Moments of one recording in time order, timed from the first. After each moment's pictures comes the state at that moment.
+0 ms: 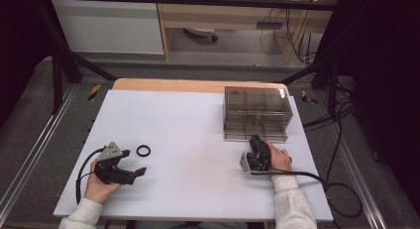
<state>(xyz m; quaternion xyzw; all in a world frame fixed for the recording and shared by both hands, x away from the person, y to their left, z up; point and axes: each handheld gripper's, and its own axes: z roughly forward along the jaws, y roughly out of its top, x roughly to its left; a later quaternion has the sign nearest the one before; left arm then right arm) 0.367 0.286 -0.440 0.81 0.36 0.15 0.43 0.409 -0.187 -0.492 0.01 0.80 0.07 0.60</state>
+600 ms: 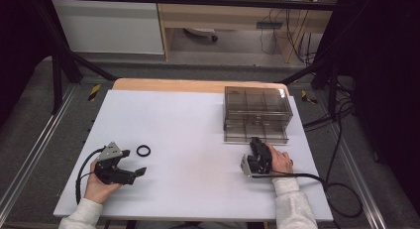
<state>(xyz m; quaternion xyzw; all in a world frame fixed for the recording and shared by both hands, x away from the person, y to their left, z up) 0.366 0.286 -0.439 0.81 0.36 0.15 0.43 0.398 -0.188 -0.491 0.01 0.80 0.07 0.60</state>
